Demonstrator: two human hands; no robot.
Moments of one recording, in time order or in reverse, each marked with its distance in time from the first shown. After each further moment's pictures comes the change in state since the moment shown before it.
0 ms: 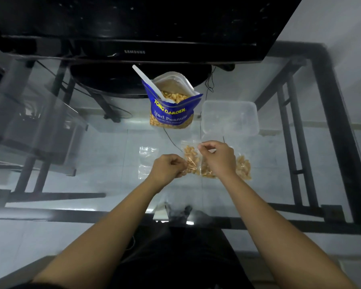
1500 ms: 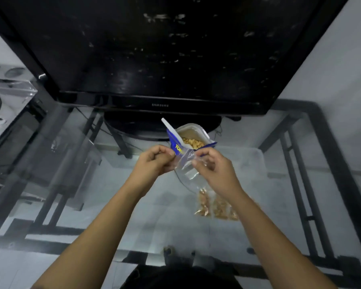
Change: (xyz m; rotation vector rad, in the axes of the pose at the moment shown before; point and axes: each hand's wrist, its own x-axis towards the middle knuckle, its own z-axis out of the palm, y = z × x) left_hand -0.038 0.100 -0.100 -0.399 0.045 0.338; right_hand -0.025 -0.116 -0.027 0.292 -0.176 -0.376
